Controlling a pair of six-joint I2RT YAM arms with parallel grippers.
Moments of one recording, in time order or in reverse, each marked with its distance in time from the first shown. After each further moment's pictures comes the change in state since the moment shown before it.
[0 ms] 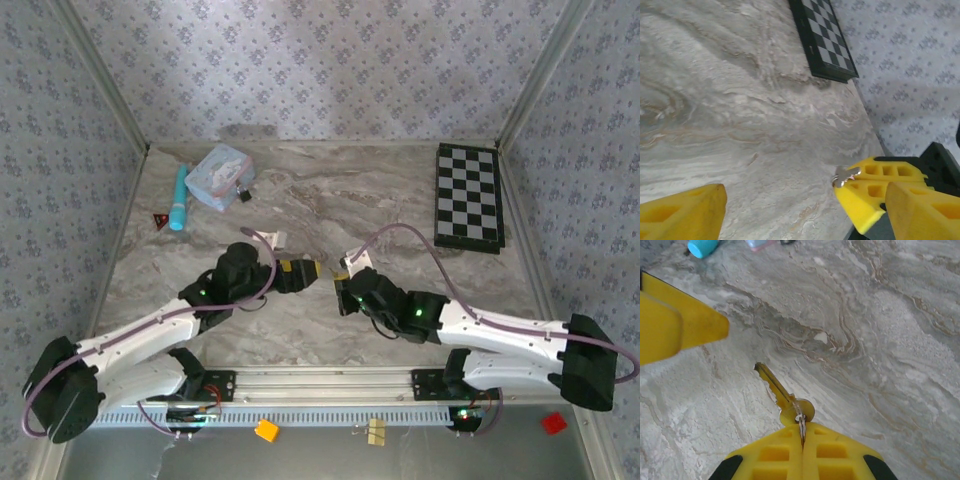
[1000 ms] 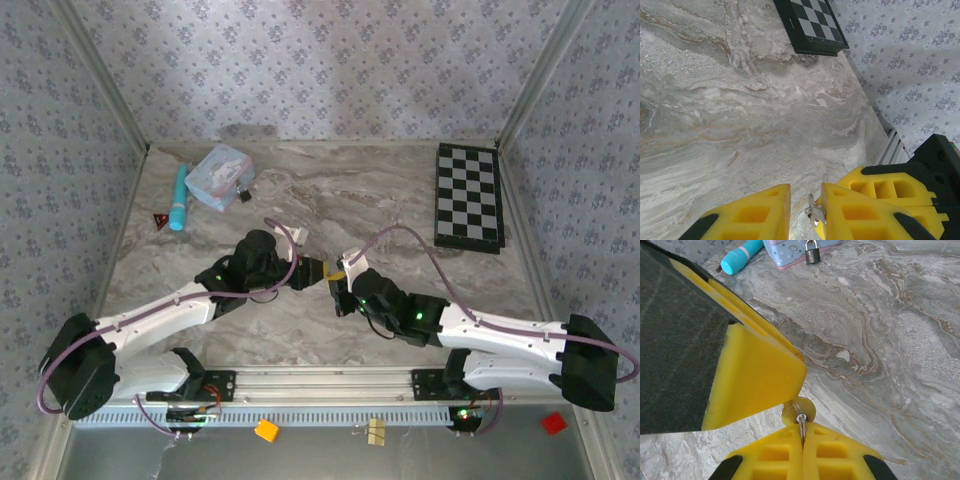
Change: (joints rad) left arm -0.021 0.147 0.126 -0.053 0.087 0.103; right arm 0.007 -0.004 -0.040 0.135 -0.036 -0.049
